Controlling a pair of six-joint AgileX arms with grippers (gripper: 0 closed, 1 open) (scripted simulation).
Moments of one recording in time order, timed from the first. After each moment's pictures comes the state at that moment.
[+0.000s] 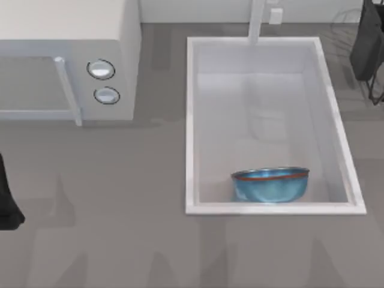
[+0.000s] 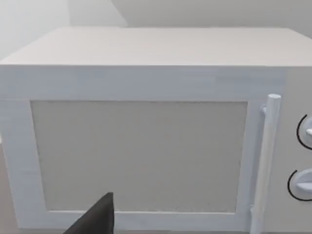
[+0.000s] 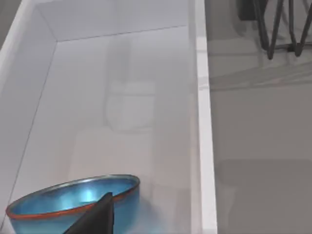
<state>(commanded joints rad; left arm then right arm) 0.00 0.00 0.00 0.00 0.00 0.00 0.15 0.61 0.50 -0.43 -0.01 0.22</state>
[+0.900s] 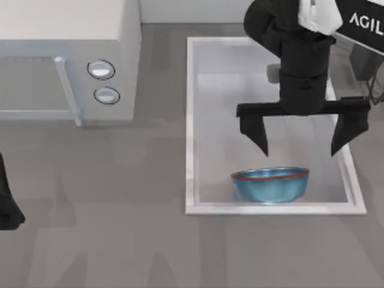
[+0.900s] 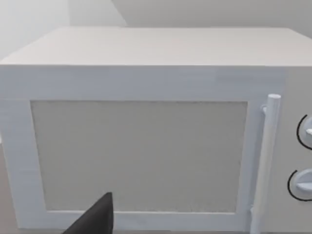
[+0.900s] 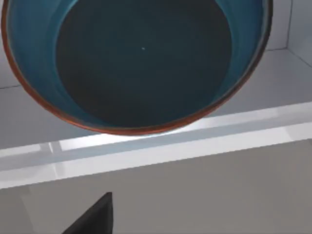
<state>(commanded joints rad) 0.00 0.00 0.00 0.00 0.00 0.00 0.49 2.20 1.92 -1.49 0.04 0.61</state>
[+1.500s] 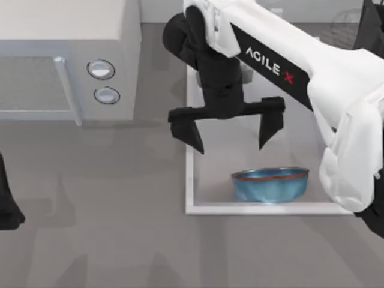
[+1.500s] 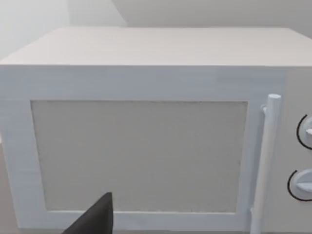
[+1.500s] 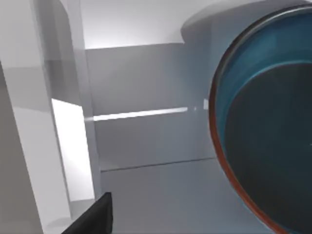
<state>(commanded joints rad) 0.00 0.00 0.00 0.00 0.00 0.00 0.63 2.70 2.62 -1.67 0.08 0.69</state>
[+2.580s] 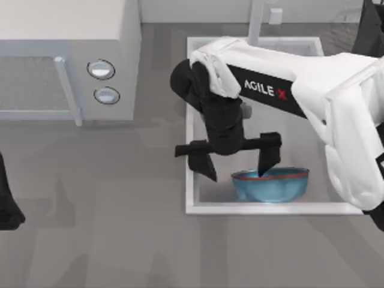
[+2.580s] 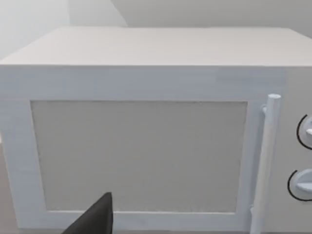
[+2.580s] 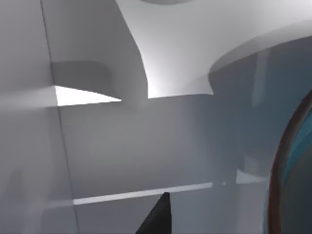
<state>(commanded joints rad) 0.00 0.00 0.00 0.00 0.00 0.00 0.63 2.65 2.18 -1.27 0.08 0.68</state>
